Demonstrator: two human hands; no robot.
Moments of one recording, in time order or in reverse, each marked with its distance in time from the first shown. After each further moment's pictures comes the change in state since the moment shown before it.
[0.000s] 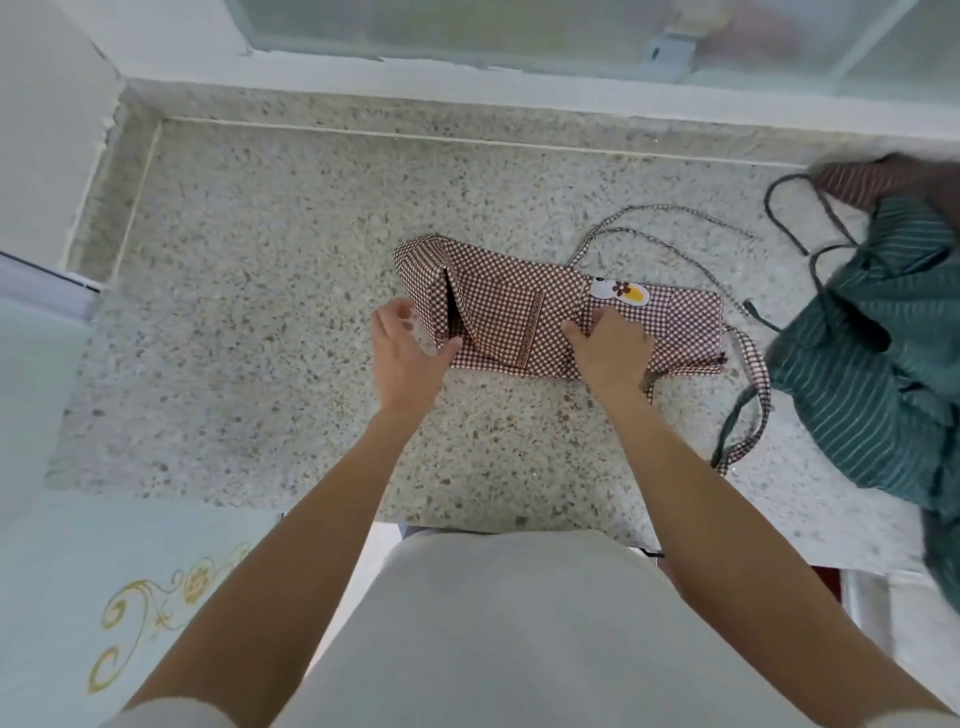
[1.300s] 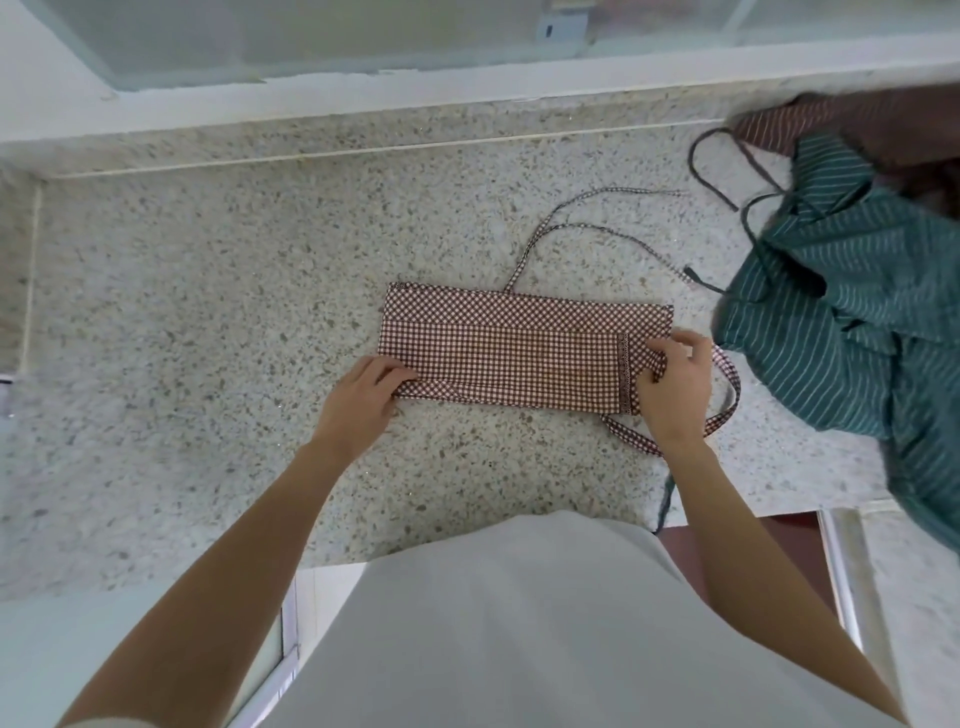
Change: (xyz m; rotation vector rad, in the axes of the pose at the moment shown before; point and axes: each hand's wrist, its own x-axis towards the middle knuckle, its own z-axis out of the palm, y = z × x) left_hand 0.027 -0.052 0.003 0.360 -0.468 0.734; right_hand -0.039 0.114 -0.025 0.306 0.252 0.093
